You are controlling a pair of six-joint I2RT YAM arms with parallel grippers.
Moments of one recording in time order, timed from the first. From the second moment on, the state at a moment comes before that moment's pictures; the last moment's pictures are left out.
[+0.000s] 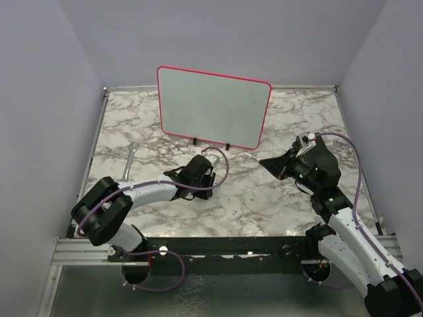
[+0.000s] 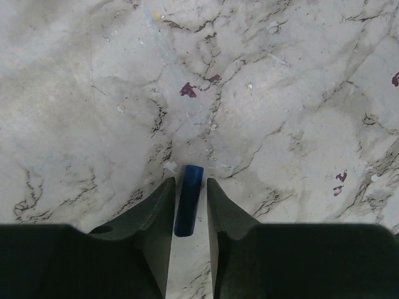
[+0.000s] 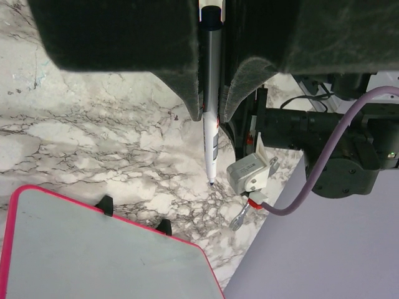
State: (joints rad) left arm -0.80 1.46 0.68 -0.13 0.06 -0.37; right arm 0.30 0.71 0.44 0.15 -0.46 0.58
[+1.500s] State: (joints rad) left arm 0.09 1.51 1.17 0.19 0.35 -0.42; right arm 0.85 1.63 1.22 0.36 0.23 0.36
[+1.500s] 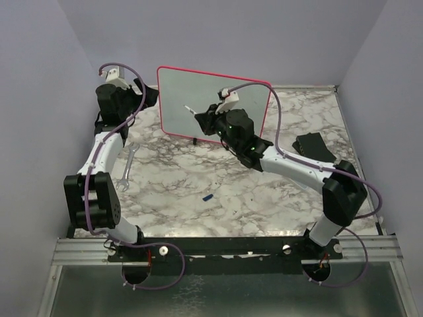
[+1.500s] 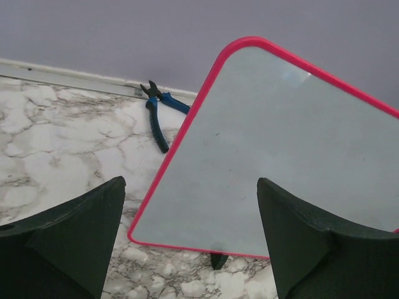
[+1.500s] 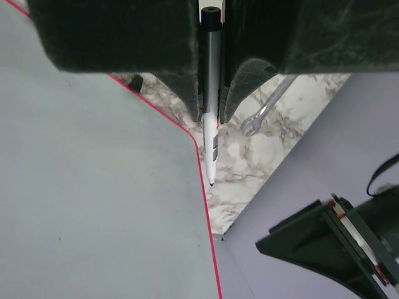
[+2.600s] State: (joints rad) left arm 0.14 1.75 1.23 0.51 0.63 -0.52; right arm 0.85 2.10 1.77 0.41 0.36 0.20
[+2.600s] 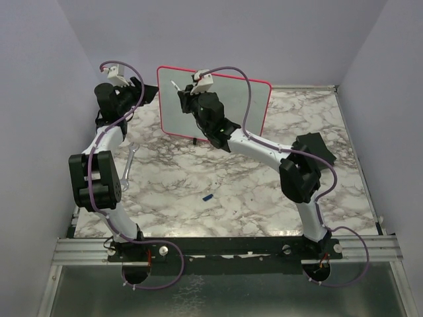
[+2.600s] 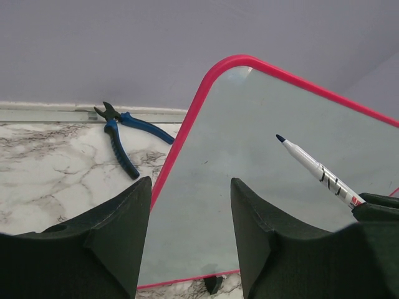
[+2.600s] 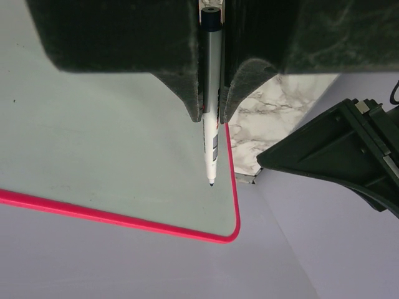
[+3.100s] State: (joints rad) left arm 0.14 1.76 1.23 0.52 0.63 -0.52; right arm 0.87 2.16 1.83 0.39 0.42 0.17
